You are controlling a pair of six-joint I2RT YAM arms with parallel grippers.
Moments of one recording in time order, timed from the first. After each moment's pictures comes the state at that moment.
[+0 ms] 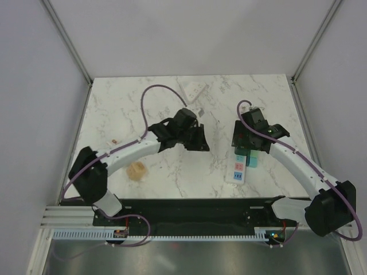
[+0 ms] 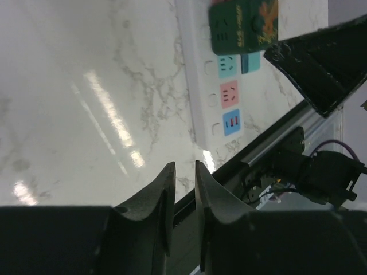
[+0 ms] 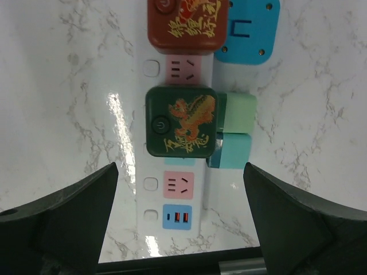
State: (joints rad) left arm -0.78 1.48 1.16 -0.41 0.17 -0.69; right arm 0.42 1.23 1.02 -0.78 0.29 0.53
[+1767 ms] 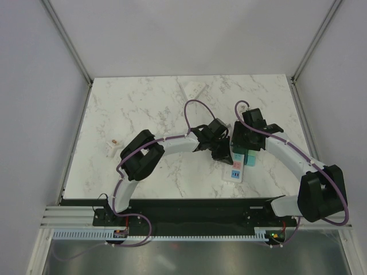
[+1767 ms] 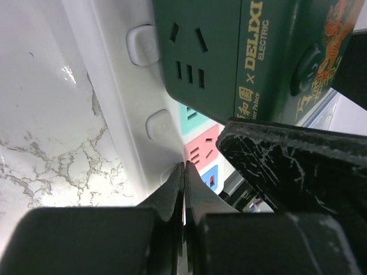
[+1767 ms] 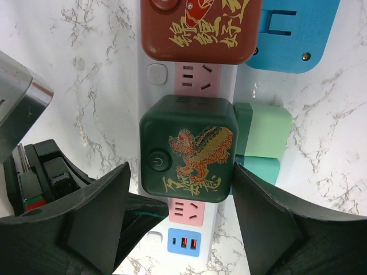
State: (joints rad) left arm -0.94 2.15 1.52 -0.24 0.40 -0.84; right arm 0.31 1.36 0.92 -0.60 0.09 0.50
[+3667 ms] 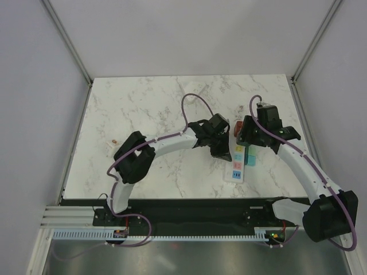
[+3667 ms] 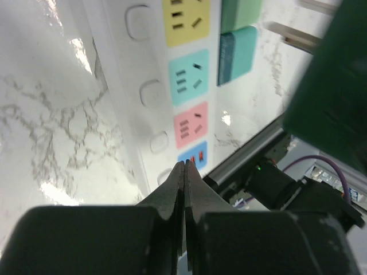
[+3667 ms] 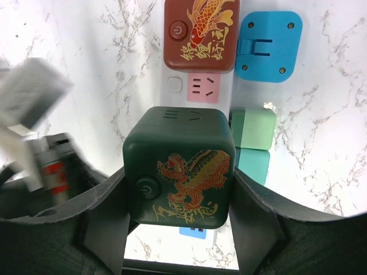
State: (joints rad) left arm -0.96 2.11 1.61 -0.44 0.32 -0.89; right arm 0.25 1.18 0.96 -0.66 0.03 0.46
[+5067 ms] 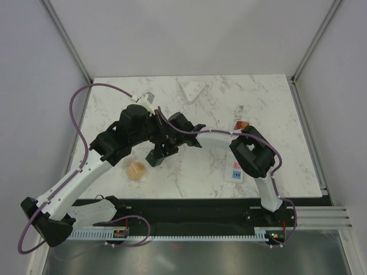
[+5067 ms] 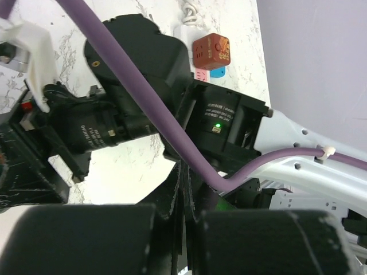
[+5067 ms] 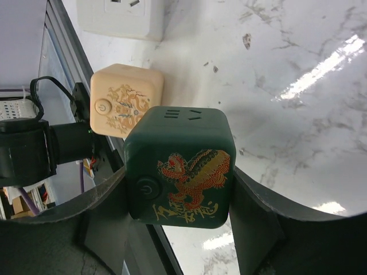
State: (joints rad) left arm -0.68 1.07 1.17 -0.57 0.03 -0.79; right arm 0.83 2.08 1.42 -0.09 -0.63 0.51
